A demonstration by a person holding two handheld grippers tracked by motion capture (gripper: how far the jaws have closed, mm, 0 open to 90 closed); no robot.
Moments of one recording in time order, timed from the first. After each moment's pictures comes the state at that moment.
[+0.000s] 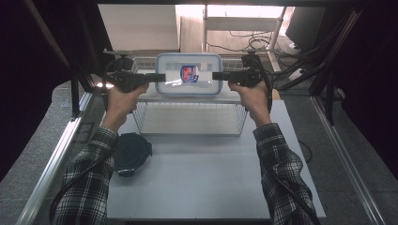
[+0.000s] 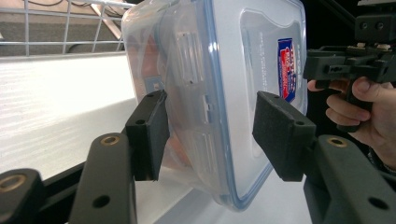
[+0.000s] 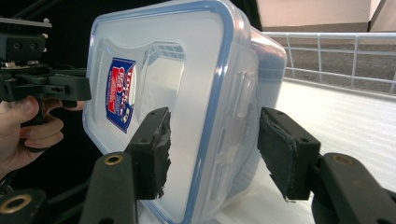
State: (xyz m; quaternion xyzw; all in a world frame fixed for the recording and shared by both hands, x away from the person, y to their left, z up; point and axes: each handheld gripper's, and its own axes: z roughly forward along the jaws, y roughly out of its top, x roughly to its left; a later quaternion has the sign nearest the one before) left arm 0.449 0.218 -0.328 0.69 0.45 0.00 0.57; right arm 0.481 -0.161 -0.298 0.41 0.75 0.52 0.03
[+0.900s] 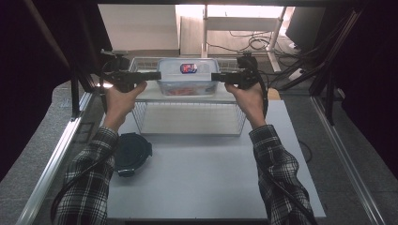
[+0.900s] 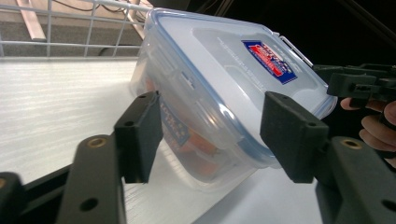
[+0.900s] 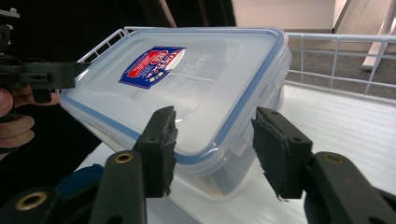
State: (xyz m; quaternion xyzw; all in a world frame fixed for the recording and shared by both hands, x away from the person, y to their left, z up) left arm 0.450 0.226 -0.330 0.67 0.49 0.04 0.55; right arm 0.475 -0.150 -0.300 0.43 0.75 0.50 0.08
